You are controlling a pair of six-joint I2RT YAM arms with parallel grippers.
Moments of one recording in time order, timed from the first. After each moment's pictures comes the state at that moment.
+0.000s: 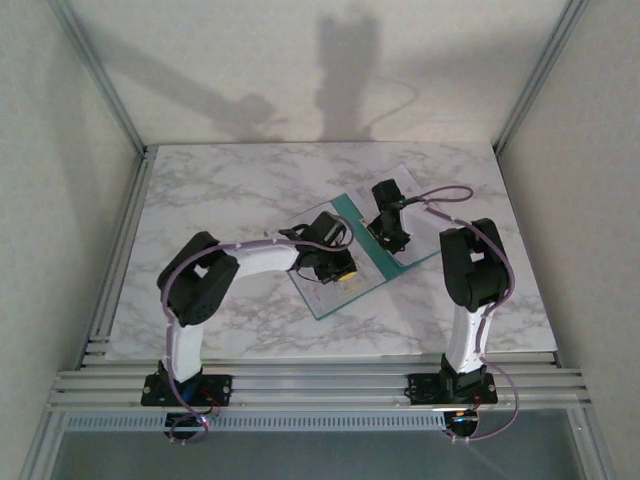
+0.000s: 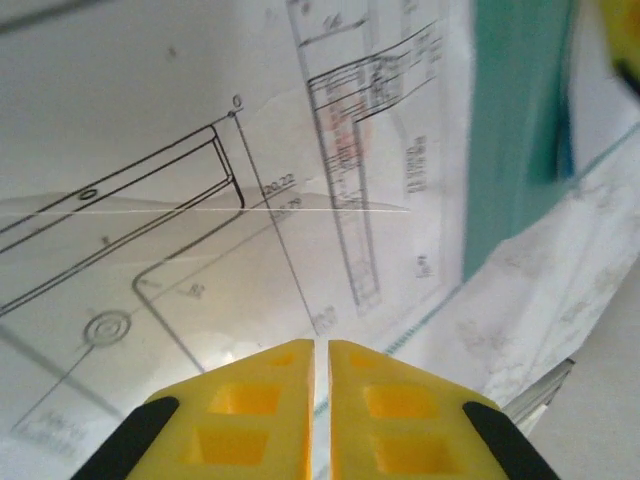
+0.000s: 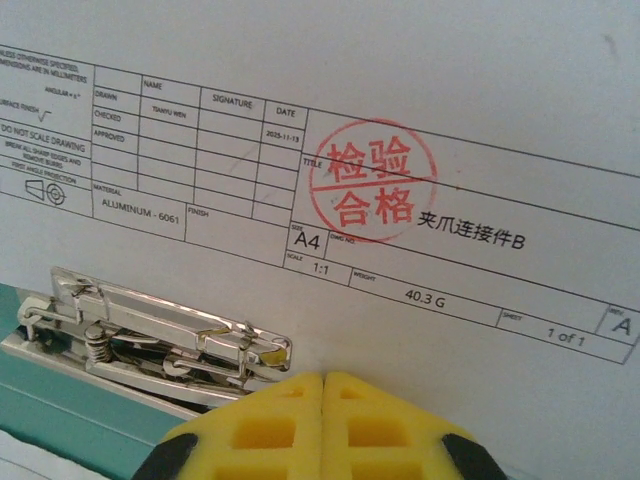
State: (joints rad) left arm -0.75 1.96 1.25 -0.26 0.36 -1.16; right arm 0.39 1.96 1.26 -0.60 0.07 1.20
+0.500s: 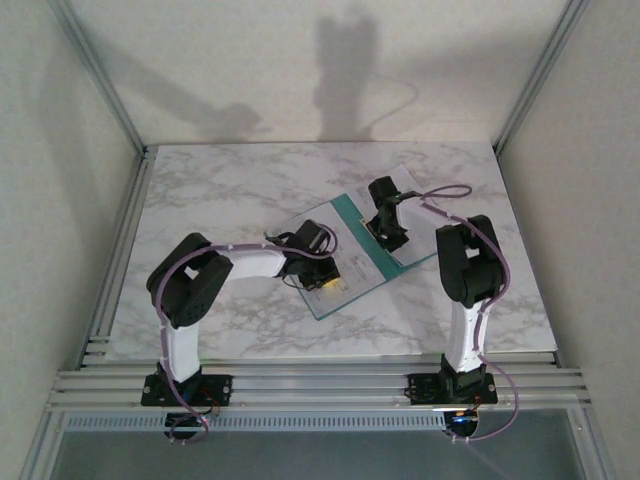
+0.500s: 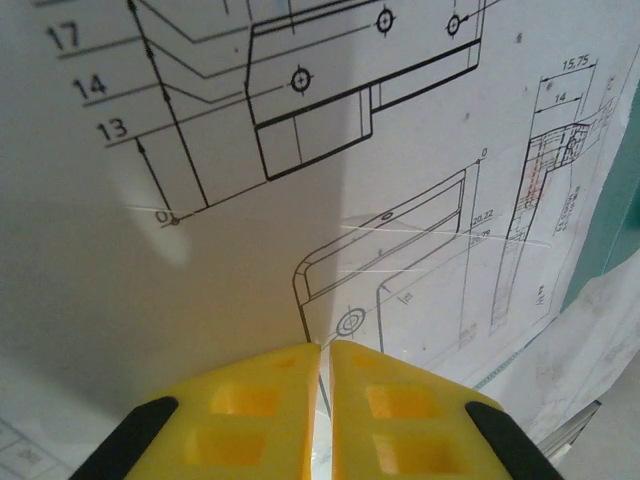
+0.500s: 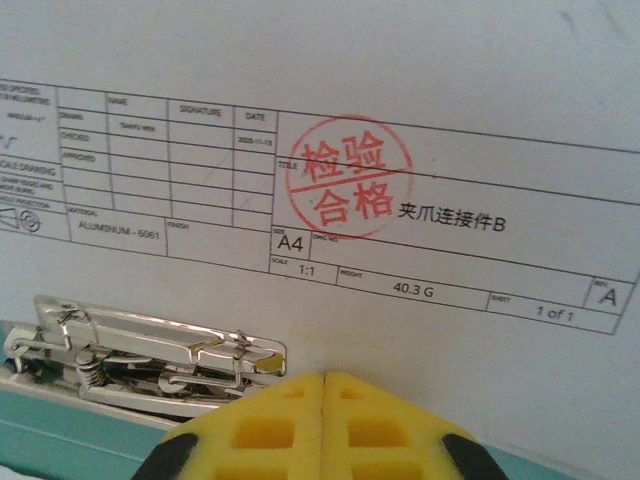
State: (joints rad) left arm -0.71 1.93 1.09 -0.19 0.33 -1.16; right arm 0.40 2.01 1.34 -0.69 0.08 1.29
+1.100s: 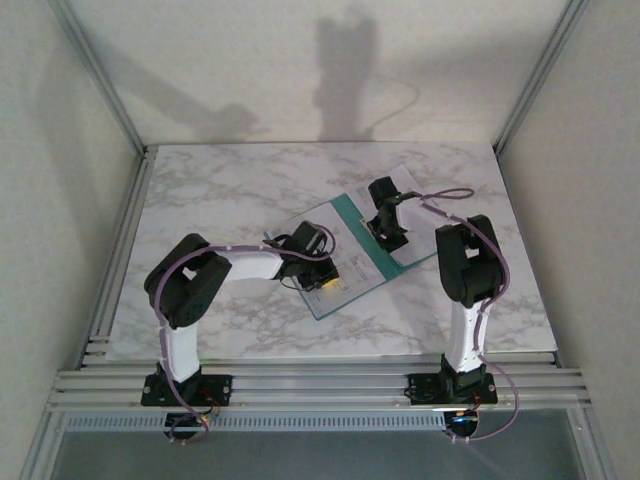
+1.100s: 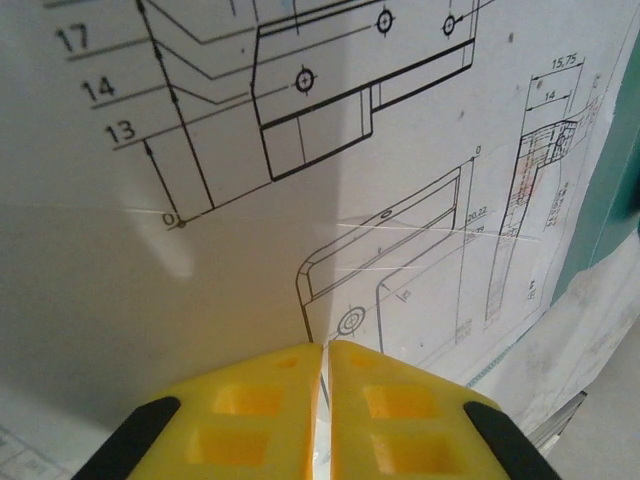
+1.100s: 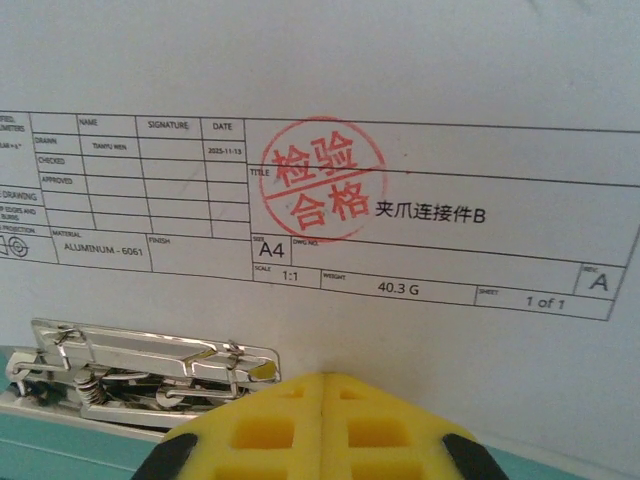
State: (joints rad) left arm -0.70 1.92 1.05 -0.13 0.36 -1.16; right arm 0.40 2.01 1.31 -0.66 0.08 1.37
